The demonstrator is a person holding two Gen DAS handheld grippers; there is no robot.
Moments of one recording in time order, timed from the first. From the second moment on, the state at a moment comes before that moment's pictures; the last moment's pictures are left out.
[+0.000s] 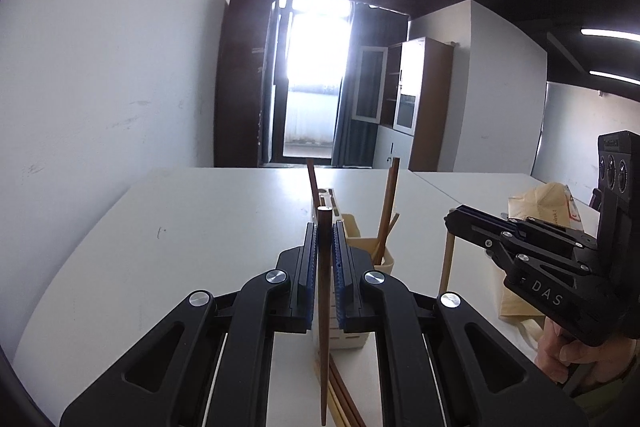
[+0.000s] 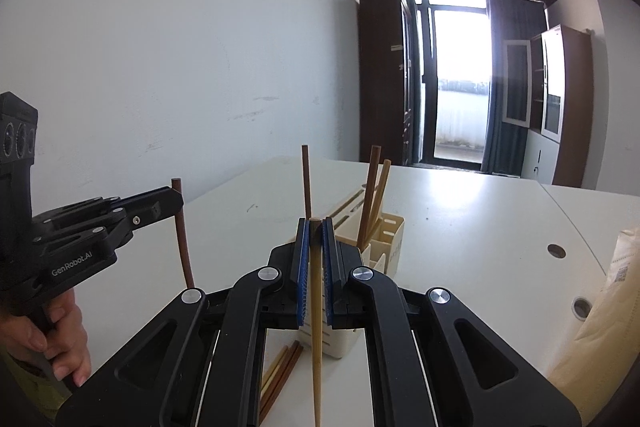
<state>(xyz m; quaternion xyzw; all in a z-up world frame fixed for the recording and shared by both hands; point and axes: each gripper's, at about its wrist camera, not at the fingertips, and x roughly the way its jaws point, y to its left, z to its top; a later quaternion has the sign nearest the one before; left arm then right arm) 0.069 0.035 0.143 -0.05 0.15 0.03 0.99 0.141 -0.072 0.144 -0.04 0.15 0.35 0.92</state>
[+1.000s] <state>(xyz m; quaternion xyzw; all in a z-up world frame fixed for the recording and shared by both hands) 0.080 0.003 0.209 -0.01 0.00 0.00 1.00 0.132 -0.093 0.204 0.02 0.02 0.34 0.94</state>
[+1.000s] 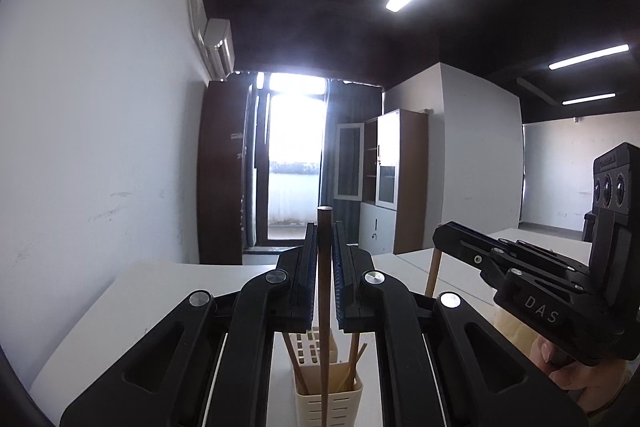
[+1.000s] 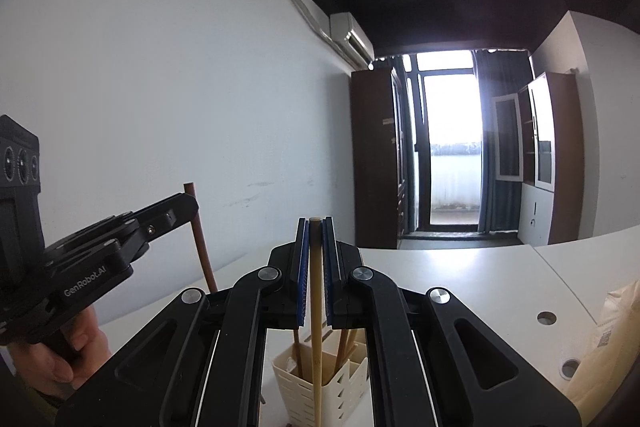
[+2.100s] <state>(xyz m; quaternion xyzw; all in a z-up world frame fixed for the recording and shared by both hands) 0.118 0.011 0.202 -0.06 -0.09 0.04 0.99 0.170 -0.076 0.200 0.03 -0.01 0.34 0.94</state>
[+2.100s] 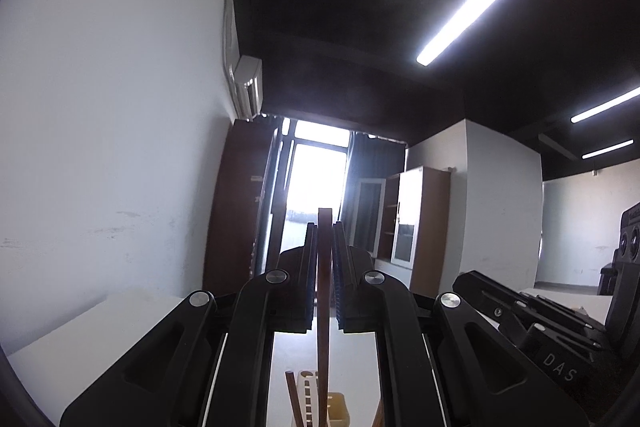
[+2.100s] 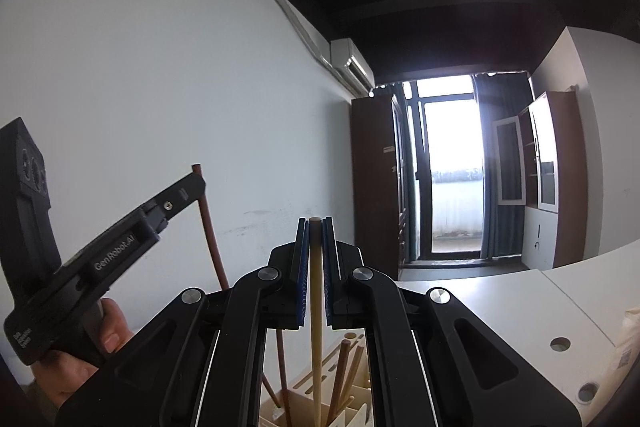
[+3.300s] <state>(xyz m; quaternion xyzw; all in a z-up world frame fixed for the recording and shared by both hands) 0.145 0.031 0.154 -0.02 0.10 0.01 0.99 0.181 -0.060 0.162 -0.04 0.11 0.34 0.93</state>
